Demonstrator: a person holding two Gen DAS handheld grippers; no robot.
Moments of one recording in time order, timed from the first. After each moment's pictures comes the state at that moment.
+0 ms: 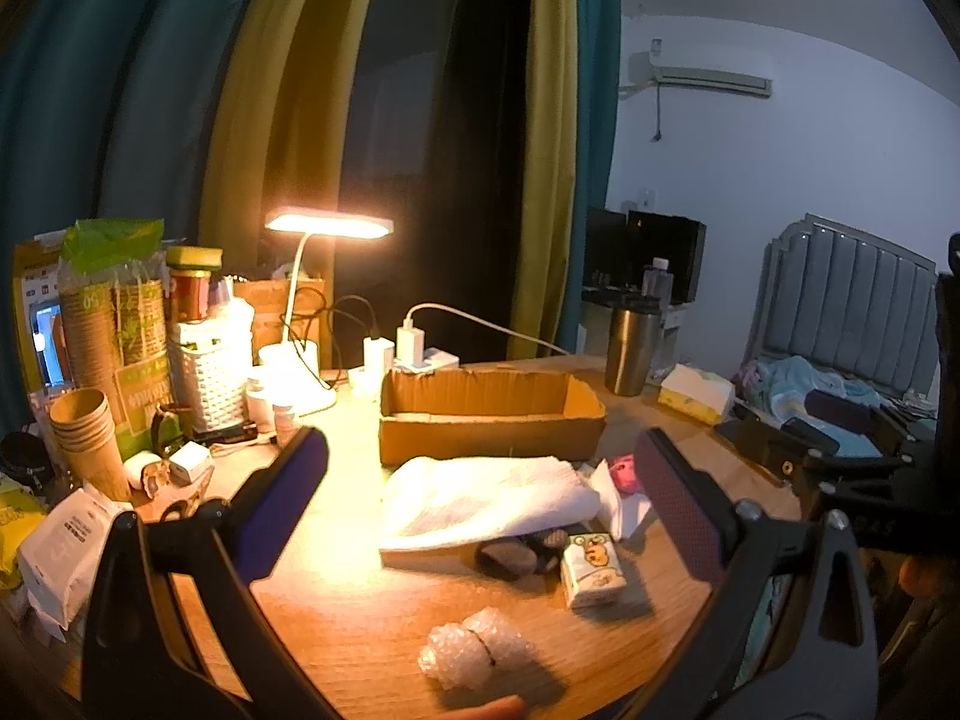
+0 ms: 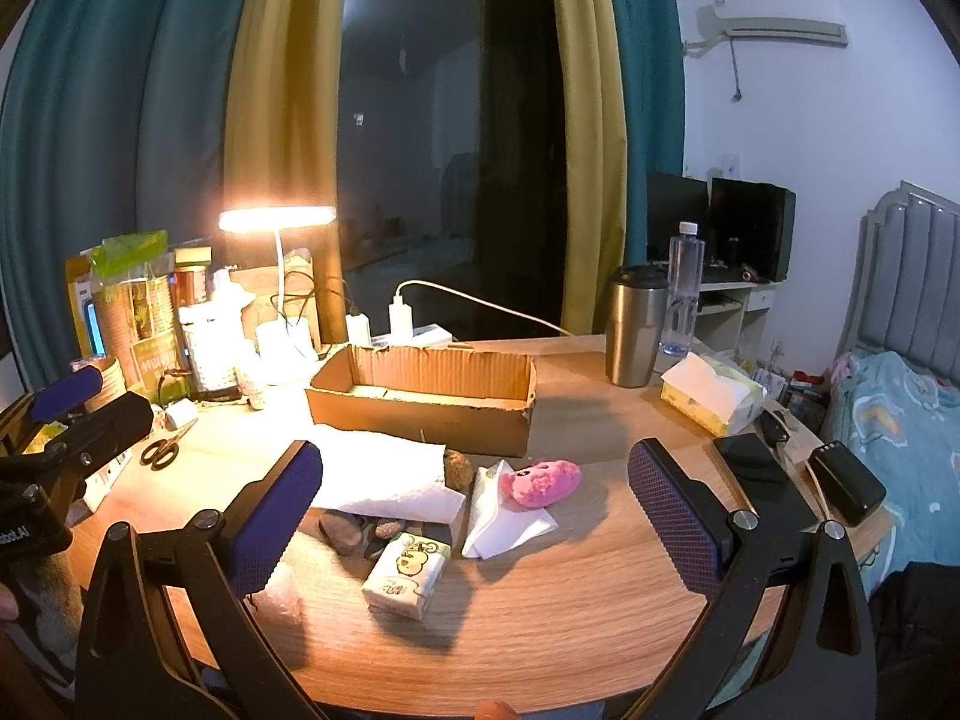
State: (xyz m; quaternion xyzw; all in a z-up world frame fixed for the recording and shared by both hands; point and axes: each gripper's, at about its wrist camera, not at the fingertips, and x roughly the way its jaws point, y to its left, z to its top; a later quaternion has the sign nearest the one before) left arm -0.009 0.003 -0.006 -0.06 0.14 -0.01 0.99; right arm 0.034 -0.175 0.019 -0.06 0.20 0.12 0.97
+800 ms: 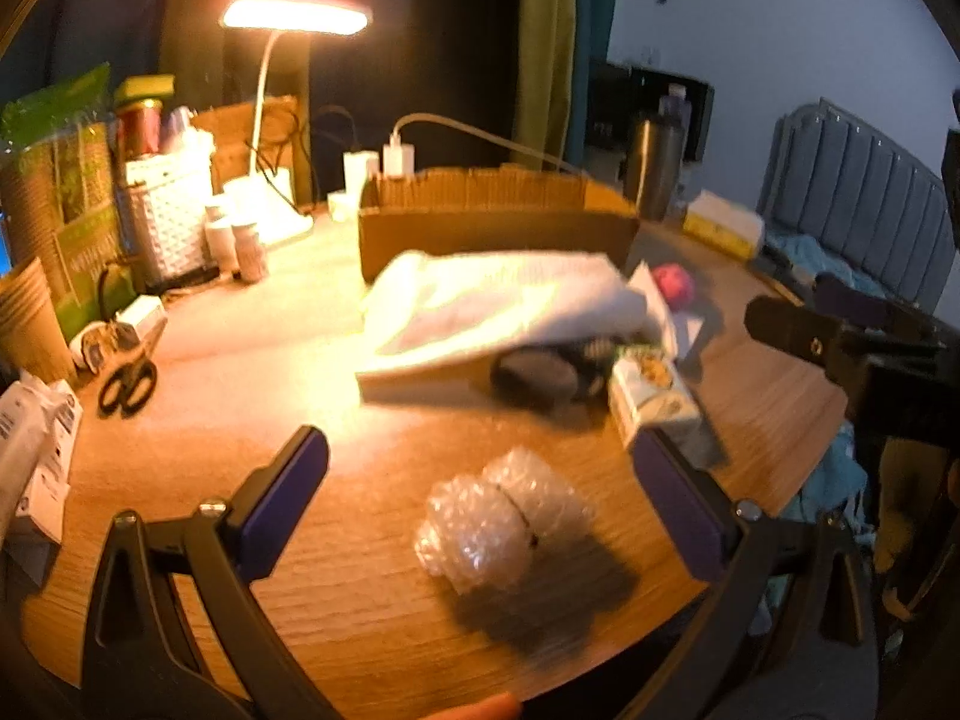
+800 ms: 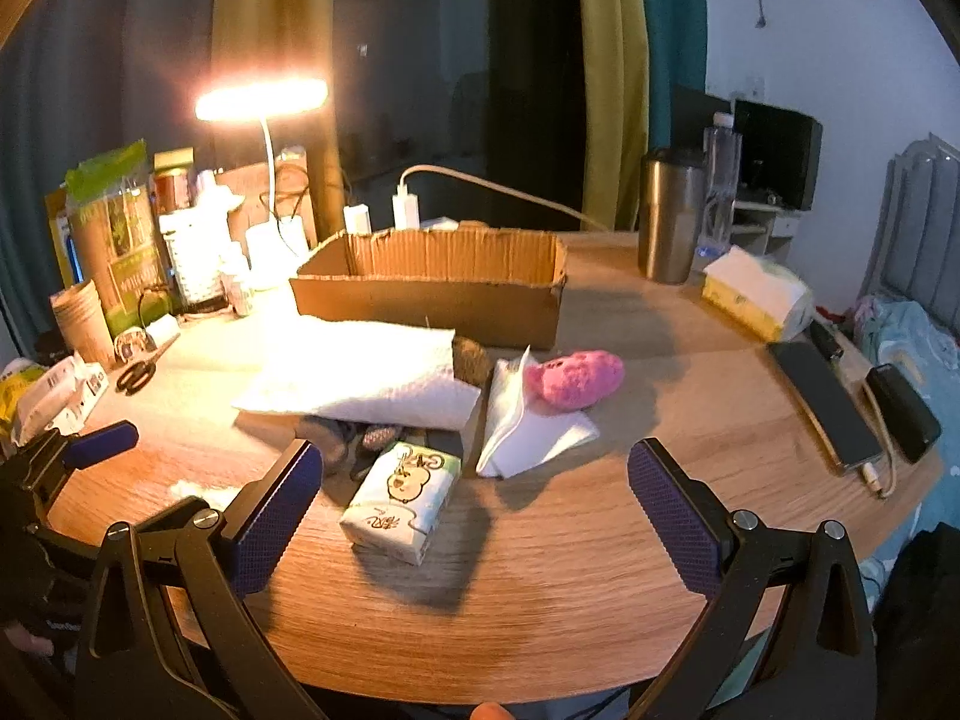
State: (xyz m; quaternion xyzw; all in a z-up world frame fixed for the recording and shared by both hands) left arm 0.035 -0.002 -0.116 -0.03 0.32 -0.03 0.95; right arm 0.078 -0.166 -0.049 -0.06 0.31 0.13 0.94
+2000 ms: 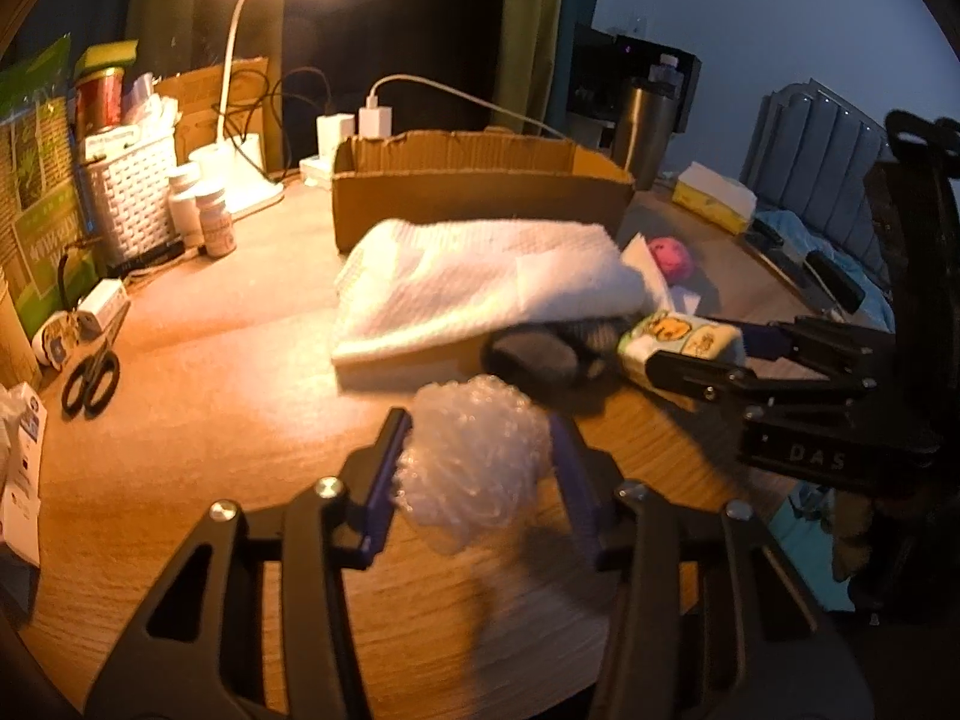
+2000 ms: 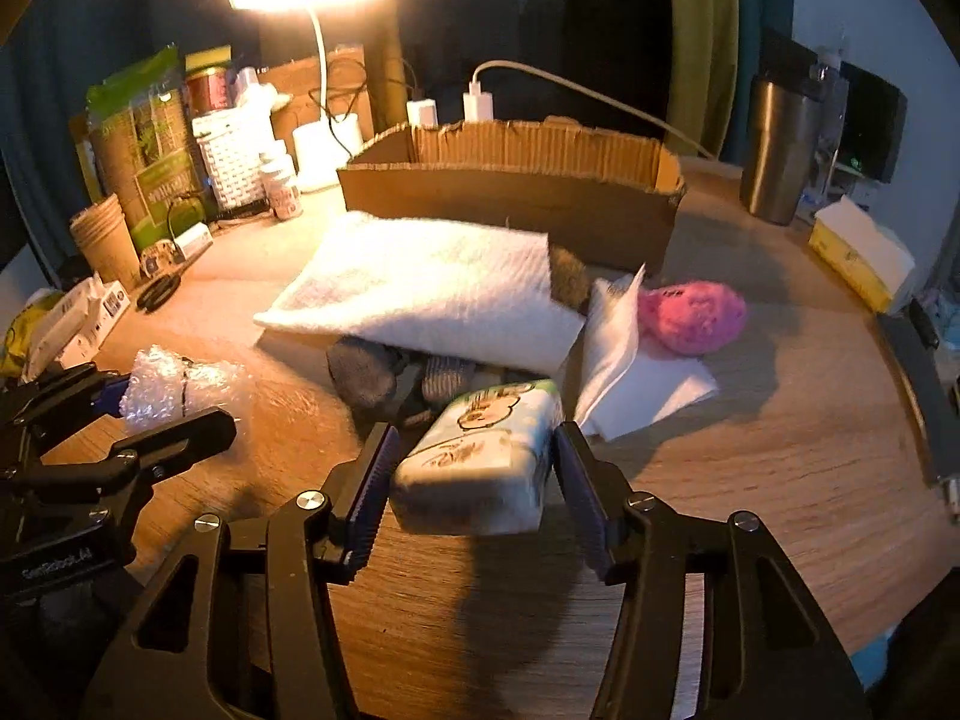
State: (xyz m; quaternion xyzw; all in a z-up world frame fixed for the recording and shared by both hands) left arm 0.057 0.005 -0.124 -0.04 0.36 -0.06 0.93; right arm 0.112 -0.140 -0.088 -0.09 0.40 0.21 0.89
